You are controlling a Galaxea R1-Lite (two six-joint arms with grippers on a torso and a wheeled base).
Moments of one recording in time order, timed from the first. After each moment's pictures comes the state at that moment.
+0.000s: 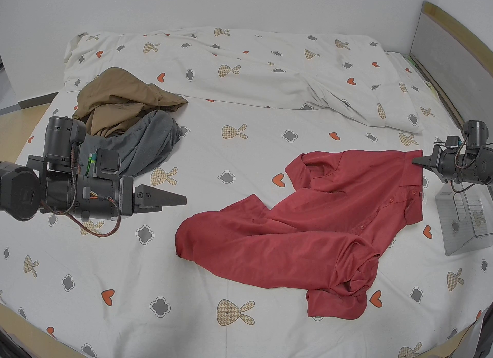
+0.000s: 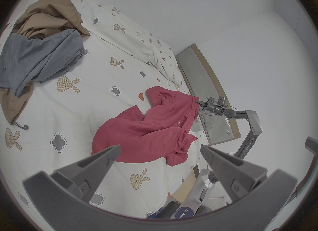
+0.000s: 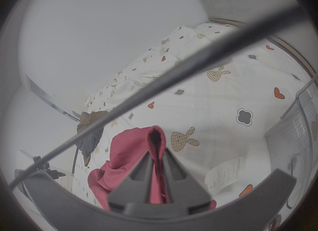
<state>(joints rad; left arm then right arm) -0.18 1.67 -0.97 -0.05 -0.76 -0.24 -0.29 1.94 -1.19 -0.22 0.64 0.29</state>
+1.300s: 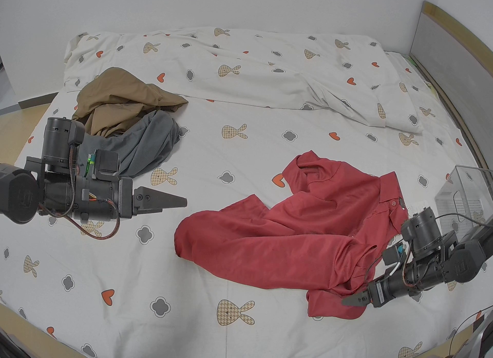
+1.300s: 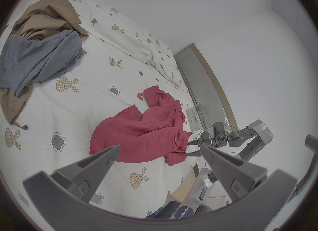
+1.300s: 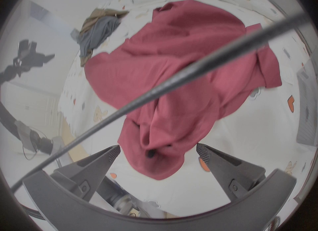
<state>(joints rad) -0.19 1.65 -0.95 -0.06 -0.76 -0.24 0.38 1.75 -0.50 -0.22 0.20 0.12</state>
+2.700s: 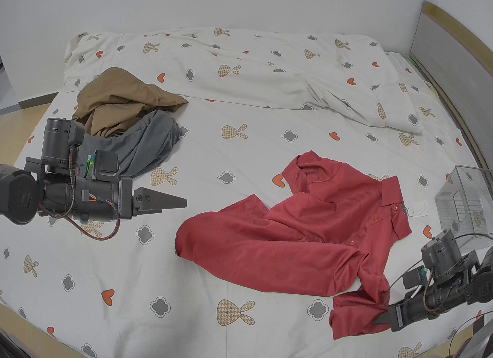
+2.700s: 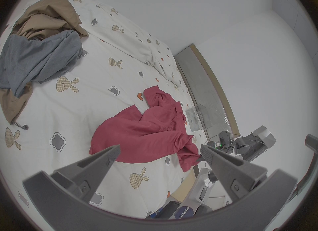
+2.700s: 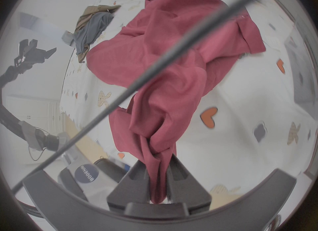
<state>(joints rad) -0.19 1.65 -0.95 -0.07 -0.76 -0.24 0.43 1.56 -0.32 -0.15 0.20 0.28</state>
